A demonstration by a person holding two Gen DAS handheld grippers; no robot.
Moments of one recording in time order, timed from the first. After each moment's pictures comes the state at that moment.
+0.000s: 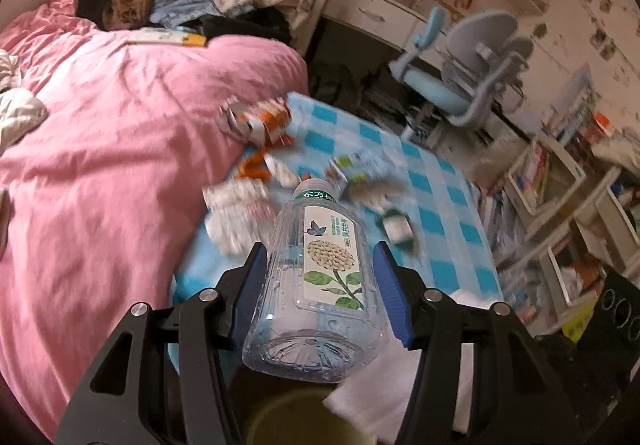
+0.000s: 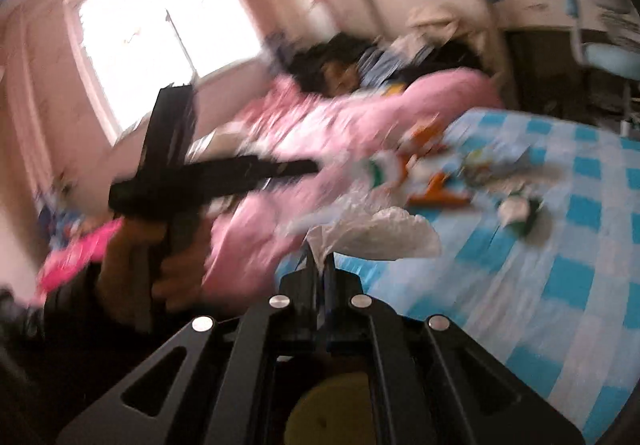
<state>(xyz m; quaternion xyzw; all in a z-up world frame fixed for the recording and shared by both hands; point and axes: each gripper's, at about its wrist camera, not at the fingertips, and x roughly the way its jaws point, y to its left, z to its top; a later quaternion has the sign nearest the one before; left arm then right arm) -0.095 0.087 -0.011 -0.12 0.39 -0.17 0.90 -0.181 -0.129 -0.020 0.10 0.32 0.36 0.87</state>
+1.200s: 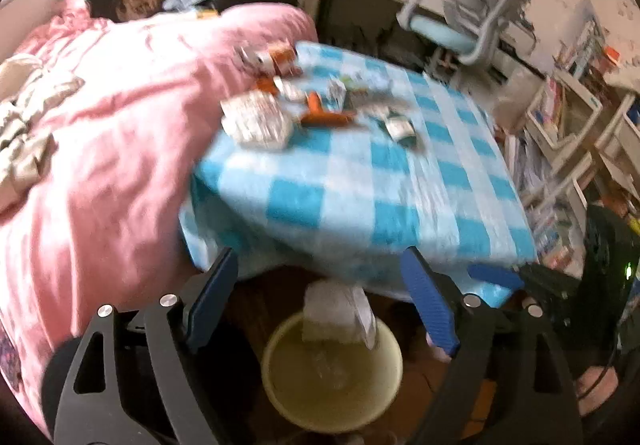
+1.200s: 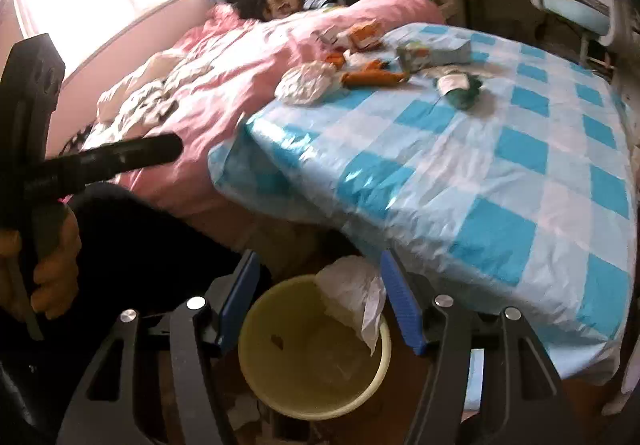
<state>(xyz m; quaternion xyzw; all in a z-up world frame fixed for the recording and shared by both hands) -0.189 0.065 -0.029 -0.04 0.42 -0.11 0.90 -0.200 -0.142 -0.081 0.06 0.43 0.24 0.87</state>
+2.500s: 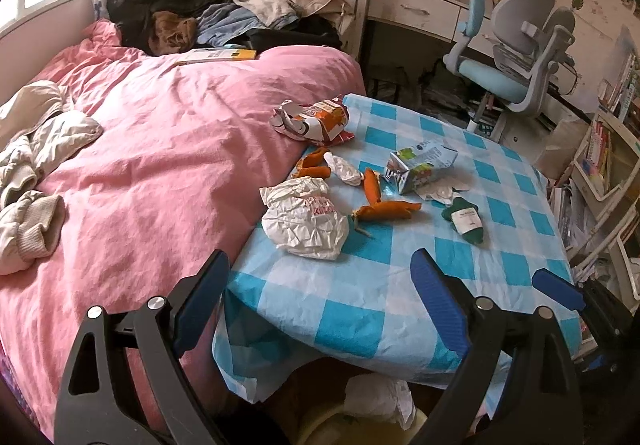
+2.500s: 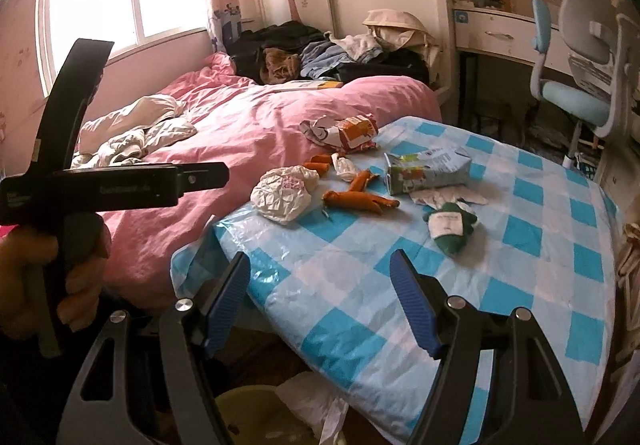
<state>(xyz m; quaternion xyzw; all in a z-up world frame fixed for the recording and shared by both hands) -0.088 0.076 -0.026 -0.04 0.38 -0.04 0.92 -0.132 -0.118 -0.043 0.00 0.31 0.22 0.93</state>
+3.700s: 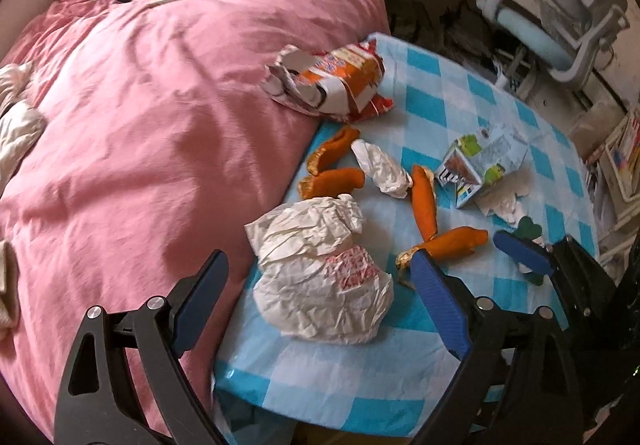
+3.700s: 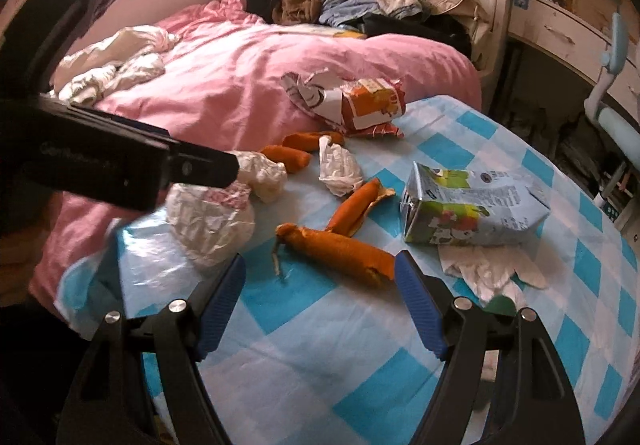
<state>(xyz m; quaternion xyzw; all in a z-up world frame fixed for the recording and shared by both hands) 0.065 0.075 -0.080 -0.03 0.51 -0.04 0.86 0.012 -0.070 -0.092 -0.11 0.37 0.24 0.89</state>
